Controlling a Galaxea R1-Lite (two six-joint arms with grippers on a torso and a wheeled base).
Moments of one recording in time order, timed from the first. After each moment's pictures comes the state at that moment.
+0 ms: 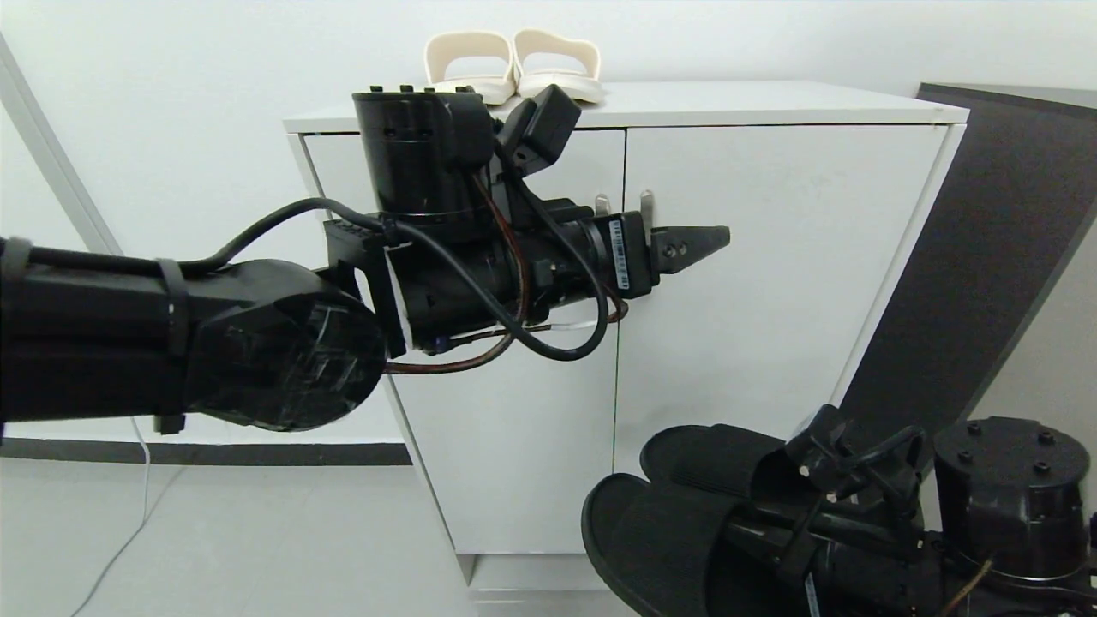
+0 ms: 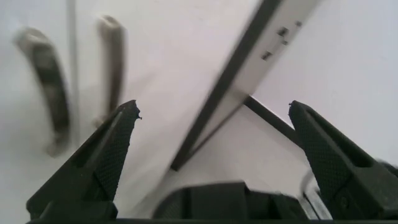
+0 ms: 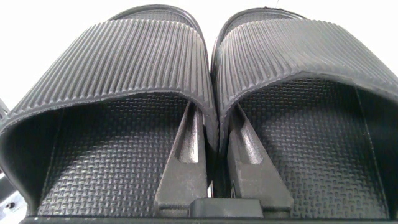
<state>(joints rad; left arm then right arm) -0.71 1.80 -1.32 -0.49 -0.26 -0.27 0.78 1.55 -0.40 -0.77 0.04 0.02</state>
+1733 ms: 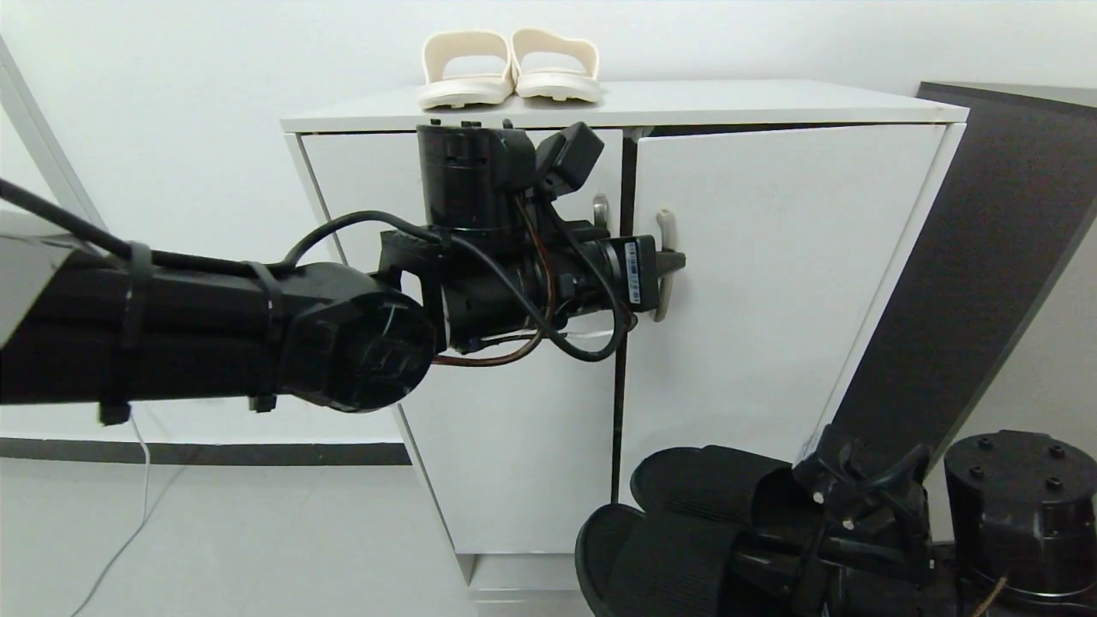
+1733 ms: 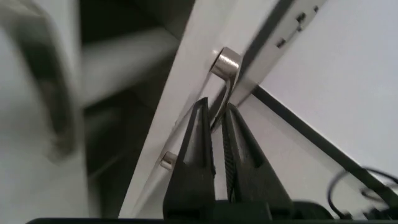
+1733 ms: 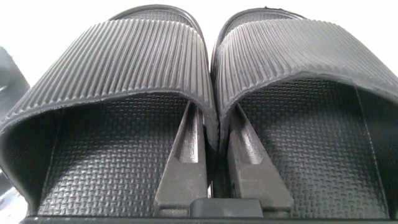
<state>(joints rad) -0.69 1.87 -1.38 -0.44 -0.28 -0.26 0.78 1.52 -0.36 -0.77 0.15 0.01</state>
